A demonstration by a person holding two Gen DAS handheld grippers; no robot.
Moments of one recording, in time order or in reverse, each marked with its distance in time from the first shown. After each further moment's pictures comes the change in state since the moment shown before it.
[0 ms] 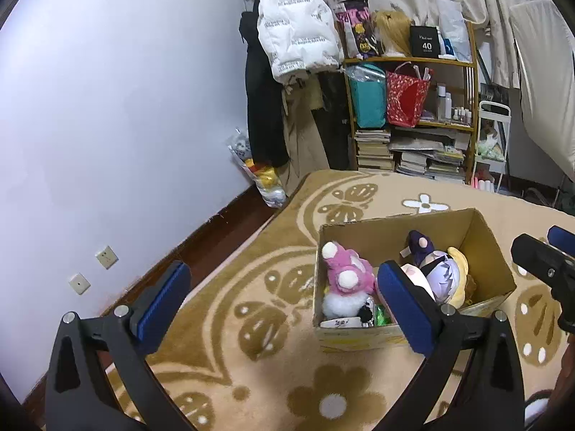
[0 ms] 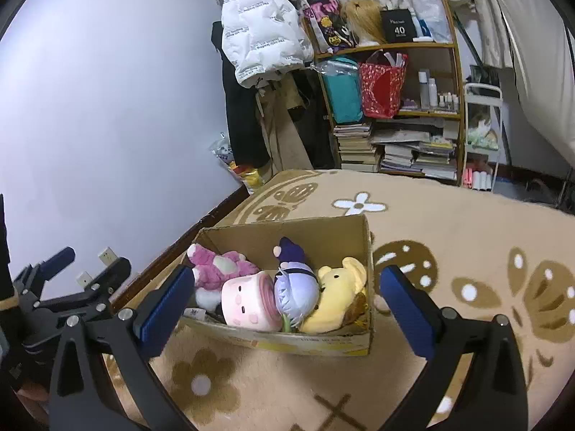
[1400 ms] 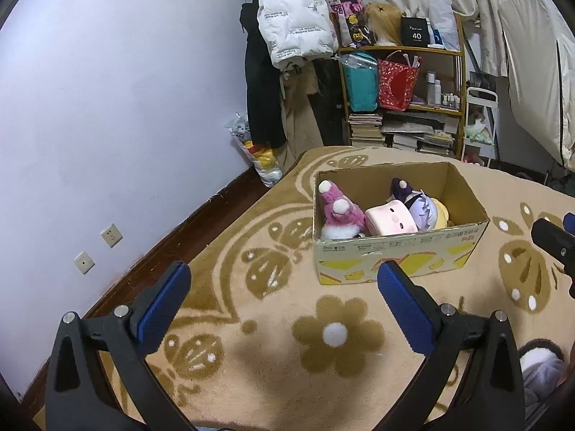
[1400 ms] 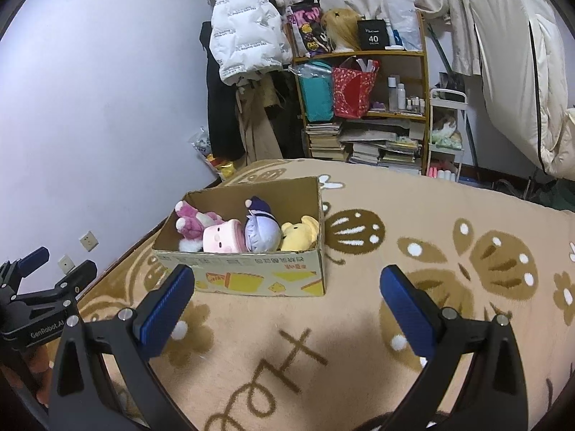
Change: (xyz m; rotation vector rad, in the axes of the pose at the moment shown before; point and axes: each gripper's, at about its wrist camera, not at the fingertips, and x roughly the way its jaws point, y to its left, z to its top) left arm -0.058 0.009 -0.063 0.008 0.051 -0.020; right arm -0.074 -0.006 -0.058 -0.018 -0.004 -0.121
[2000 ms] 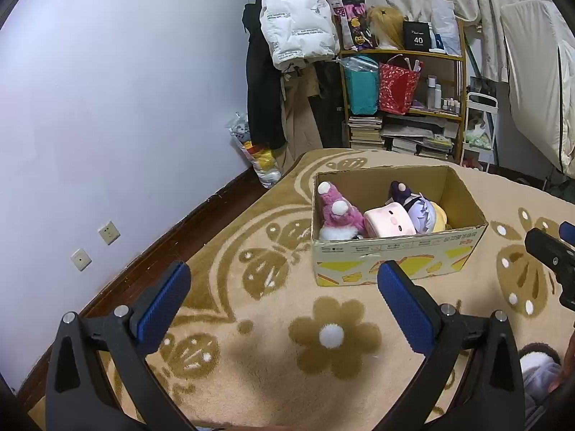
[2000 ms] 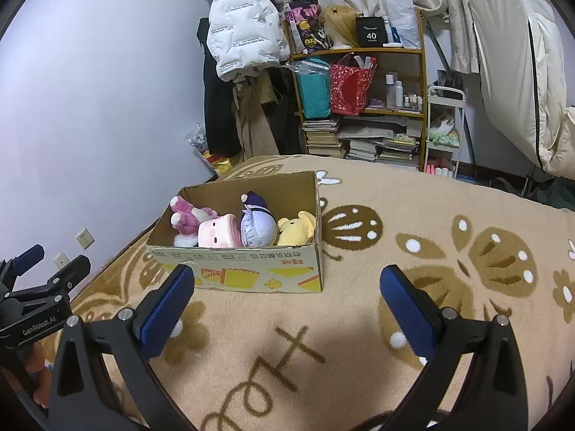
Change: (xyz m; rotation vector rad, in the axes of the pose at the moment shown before) left arm -0.001 0.003 -0.001 -0.022 -0.006 -0.013; right arm 0.004 -0.002 -0.002 0.005 0.009 -0.007
